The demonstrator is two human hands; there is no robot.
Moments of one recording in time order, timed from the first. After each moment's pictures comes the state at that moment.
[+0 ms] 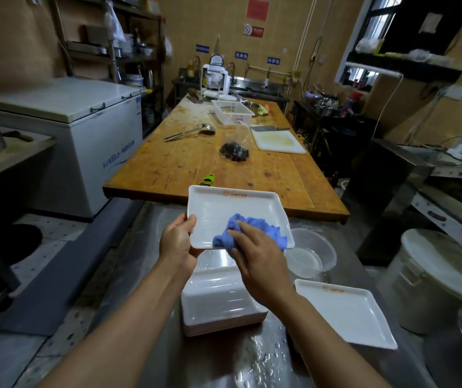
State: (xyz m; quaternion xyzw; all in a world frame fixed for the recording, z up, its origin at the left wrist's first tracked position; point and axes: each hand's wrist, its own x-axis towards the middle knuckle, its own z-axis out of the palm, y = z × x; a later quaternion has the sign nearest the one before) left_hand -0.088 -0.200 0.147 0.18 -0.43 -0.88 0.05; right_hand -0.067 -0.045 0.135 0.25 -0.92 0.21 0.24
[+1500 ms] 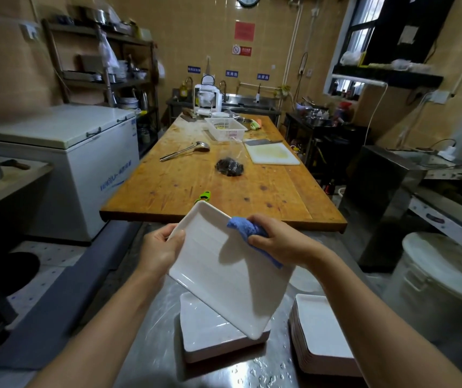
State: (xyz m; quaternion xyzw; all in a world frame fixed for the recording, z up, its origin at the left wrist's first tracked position) left_hand -0.093 -0.234 0.152 0.09 -0.69 -0.71 0.12; right_hand -0.107 -0.012 0.223 0.23 -0.92 0.30 -0.07
